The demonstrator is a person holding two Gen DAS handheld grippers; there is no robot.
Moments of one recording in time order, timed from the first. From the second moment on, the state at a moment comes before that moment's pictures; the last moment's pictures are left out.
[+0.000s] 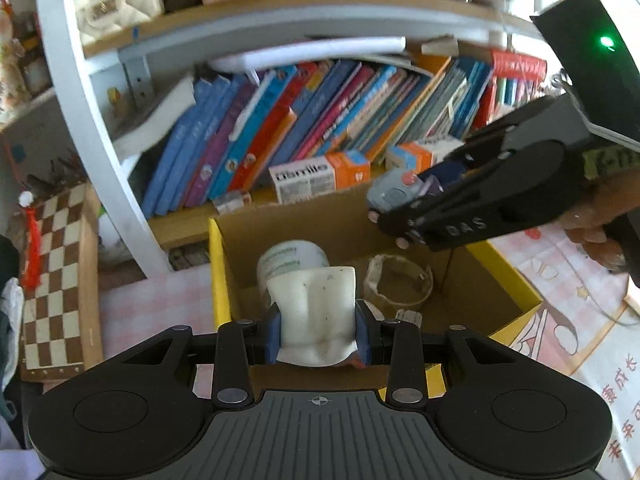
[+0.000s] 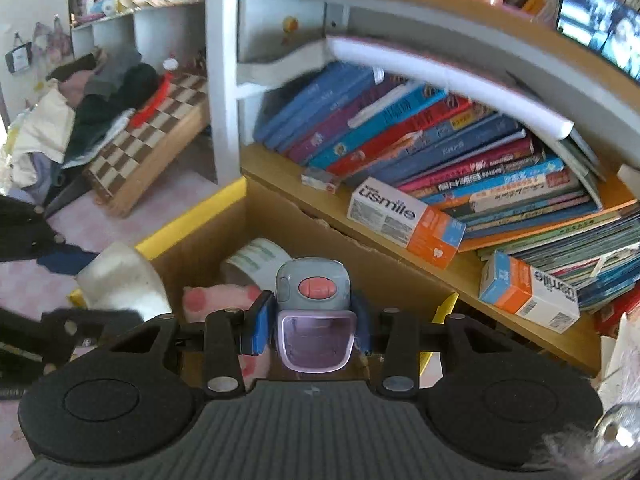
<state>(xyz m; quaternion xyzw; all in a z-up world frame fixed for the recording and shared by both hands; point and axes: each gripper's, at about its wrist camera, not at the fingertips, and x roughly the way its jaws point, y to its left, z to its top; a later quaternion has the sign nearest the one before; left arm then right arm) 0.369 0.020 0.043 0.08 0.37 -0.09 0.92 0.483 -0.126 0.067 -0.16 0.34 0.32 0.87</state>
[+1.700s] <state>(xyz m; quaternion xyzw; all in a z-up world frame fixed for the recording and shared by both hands) 0.401 0.024 0.025 0.08 0.44 -0.10 0.89 0.544 -0.103 0.017 -0.15 0.42 0.30 0.85</state>
